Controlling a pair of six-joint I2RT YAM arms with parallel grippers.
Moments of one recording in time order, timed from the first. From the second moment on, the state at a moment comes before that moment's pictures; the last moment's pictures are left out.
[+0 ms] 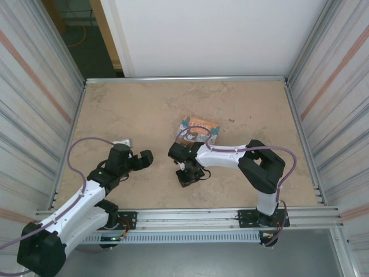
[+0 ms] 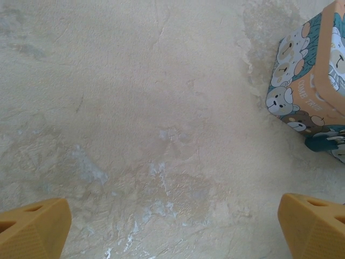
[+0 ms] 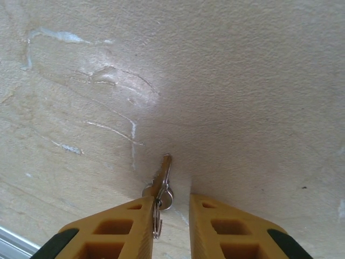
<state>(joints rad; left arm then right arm) -0.44 0.81 0.40 -0.32 -0.04 -0.62 1.03 1.86 1.17 -0.78 -0.18 0.53</state>
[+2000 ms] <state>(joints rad) -0.44 1.23 0.72 0.10 0.54 -0.90 0.80 1.43 0.84 0.21 -0.16 0.76</state>
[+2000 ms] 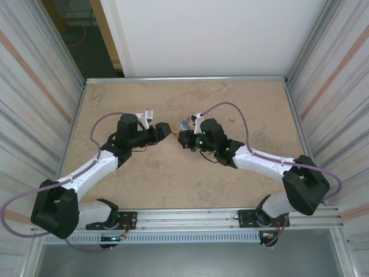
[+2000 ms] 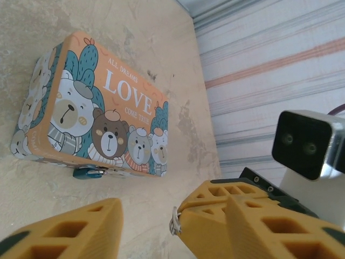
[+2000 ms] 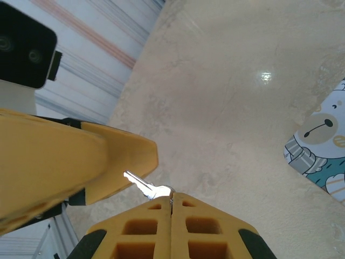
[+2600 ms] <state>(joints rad) -0.48 1.28 0.77 0.09 0.53 -0.87 0.80 1.43 0.81 0.21 -0.16 0.76</state>
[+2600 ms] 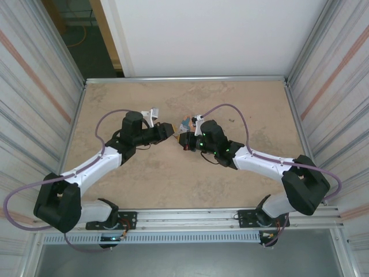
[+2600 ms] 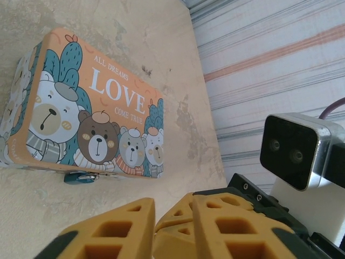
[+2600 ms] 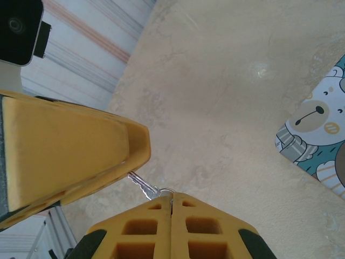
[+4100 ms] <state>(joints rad) -0.40 1.19 0.83 -0.06 0.57 -0.67 0.63 1.32 0.73 0.27 -0.36 0.77</state>
